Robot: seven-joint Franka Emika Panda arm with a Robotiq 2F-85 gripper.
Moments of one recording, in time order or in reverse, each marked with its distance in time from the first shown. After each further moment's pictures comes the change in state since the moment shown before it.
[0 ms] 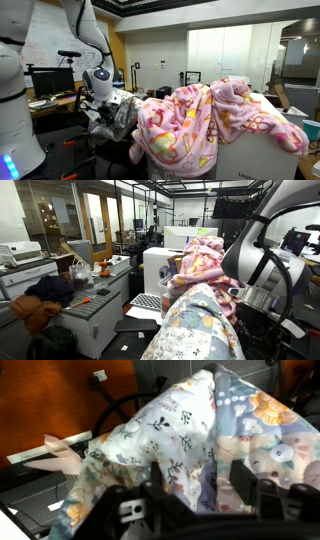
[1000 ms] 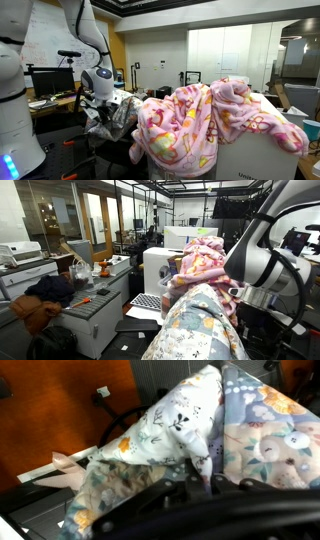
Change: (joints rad) arm 0.002 -0.020 -0.001 -0.029 -0.173 0.002 0.239
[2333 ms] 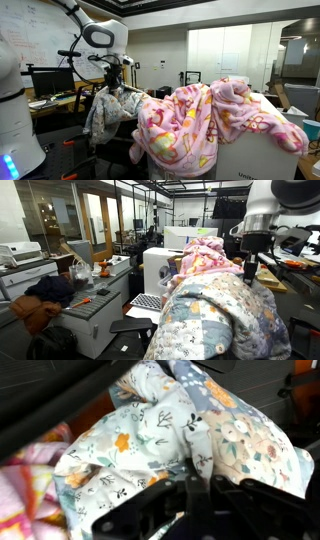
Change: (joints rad) arm -0.123 -0.658 -0.210 -0.058 -1.340 -0.570 1.114
